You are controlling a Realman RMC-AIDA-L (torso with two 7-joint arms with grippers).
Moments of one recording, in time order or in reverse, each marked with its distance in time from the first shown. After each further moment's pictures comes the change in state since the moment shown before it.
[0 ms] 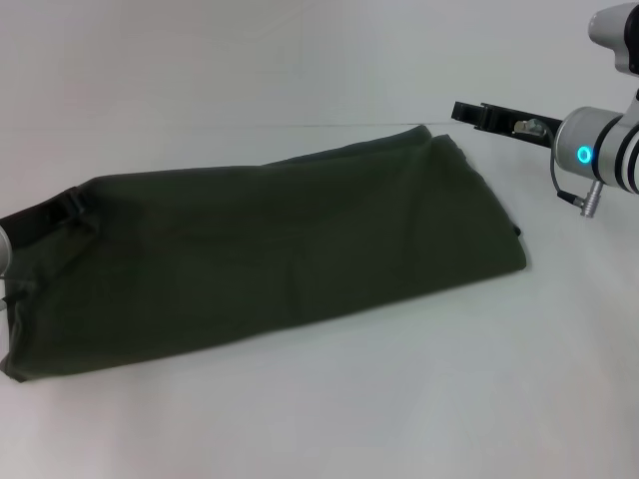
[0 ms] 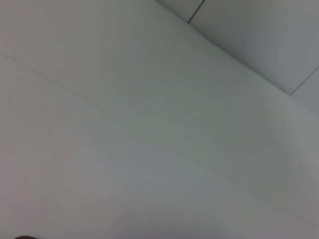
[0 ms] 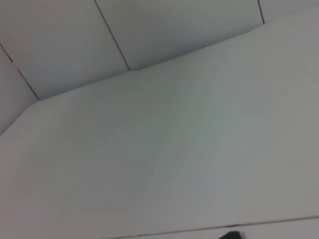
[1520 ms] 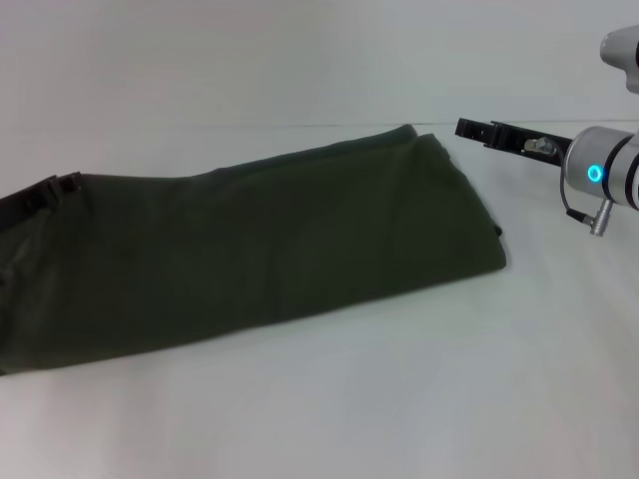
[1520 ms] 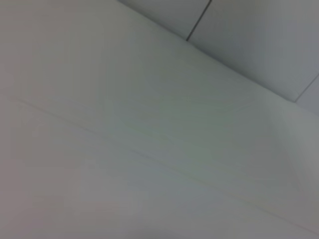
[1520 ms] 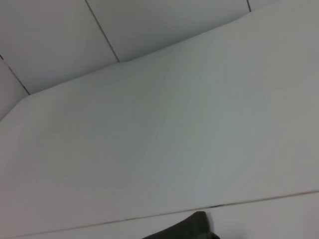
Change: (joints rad) left arm 0.018 0.005 0.027 0.056 -0.010 -0.014 0.031; right arm -0.037 0.002 -0.001 -0.003 0.000 -0.014 0.003
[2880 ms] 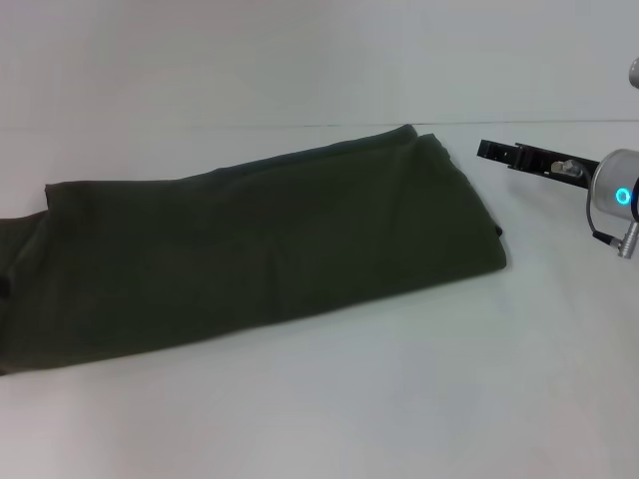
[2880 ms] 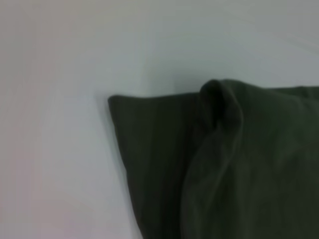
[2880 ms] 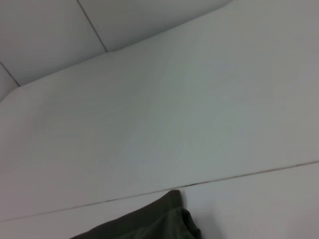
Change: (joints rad) left arm -0.005 0.282 0.022 0.162 0.498 0.741 -0.422; right arm -0.063 -0.020 -0.005 -0.011 -0.003 -0.052 0.000
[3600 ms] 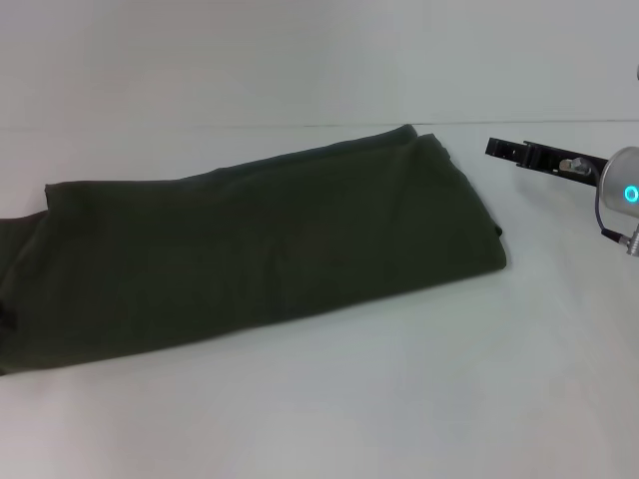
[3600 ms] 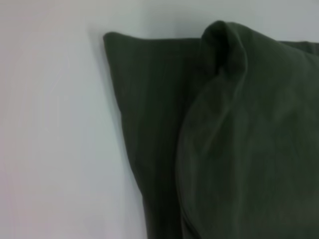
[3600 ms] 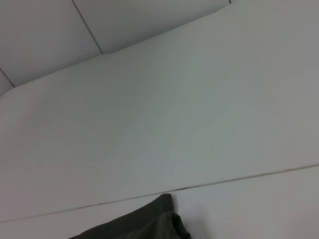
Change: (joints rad) left arm -0.018 0.038 0.000 -0.083 0.034 0.083 -0.027; right arm -0.003 -0.012 0.000 0.000 -0.003 0.000 -0.001
